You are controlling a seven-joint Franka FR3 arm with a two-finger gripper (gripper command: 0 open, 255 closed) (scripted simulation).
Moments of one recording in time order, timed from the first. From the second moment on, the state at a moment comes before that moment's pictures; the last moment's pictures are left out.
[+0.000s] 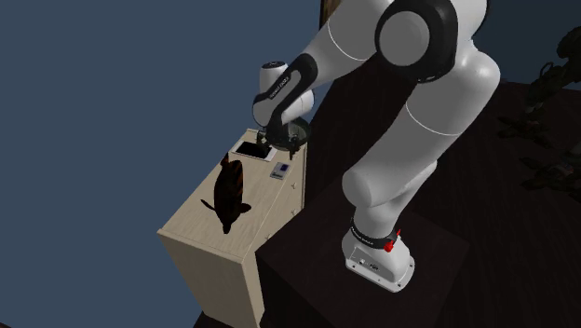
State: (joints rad) arm -0.28 -0.24 0.26 -2.70 0.07 2.45 0.91
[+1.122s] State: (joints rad) arm -0.32 -0.04 0.28 -2.72 0.01 2.66 1.04
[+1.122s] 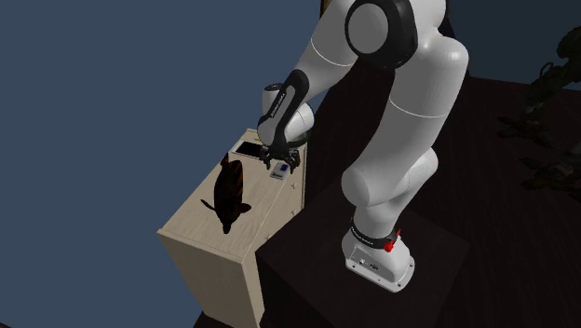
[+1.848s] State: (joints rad) arm -0.32 -0.05 0.28 -2.72 0.01 2.65 1.04
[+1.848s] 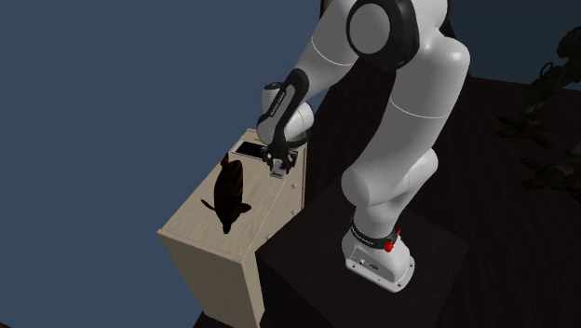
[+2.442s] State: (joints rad) arm -0.31 -0.18 0.27 -2.70 0.07 2.50 1.00
